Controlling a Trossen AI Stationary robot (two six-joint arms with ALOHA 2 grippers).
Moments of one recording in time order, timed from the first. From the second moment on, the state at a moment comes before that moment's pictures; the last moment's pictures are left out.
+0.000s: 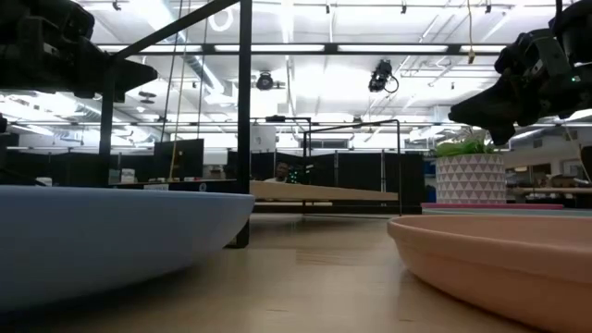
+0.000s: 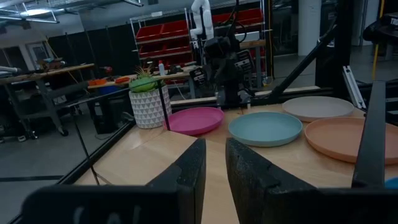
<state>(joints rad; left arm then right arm) -0.12 0.12 0.01 0.17 -0.27 0.14 -0.02 0.20 0.01 0.07 0.21 0.26</state>
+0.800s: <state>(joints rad) -0.12 0.12 0.01 0.26 -0.22 0.02 -0.02 0.20 0.01 0.12 0.23 0.15</state>
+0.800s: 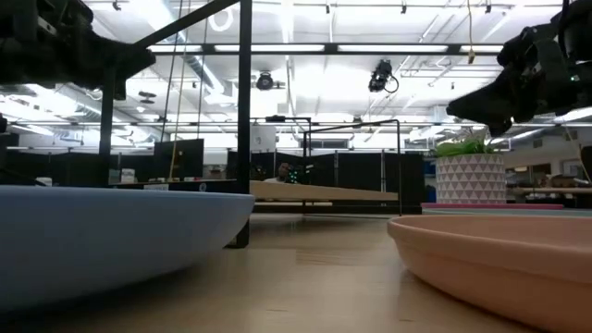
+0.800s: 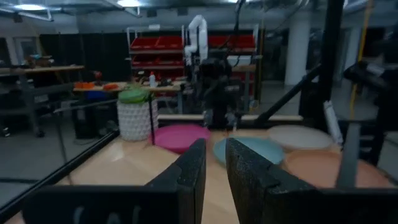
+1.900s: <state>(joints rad) -0.12 0.12 0.01 0.45 -0.18 -0.12 0.03 0.66 0.36 -0.23 0.34 0.38</state>
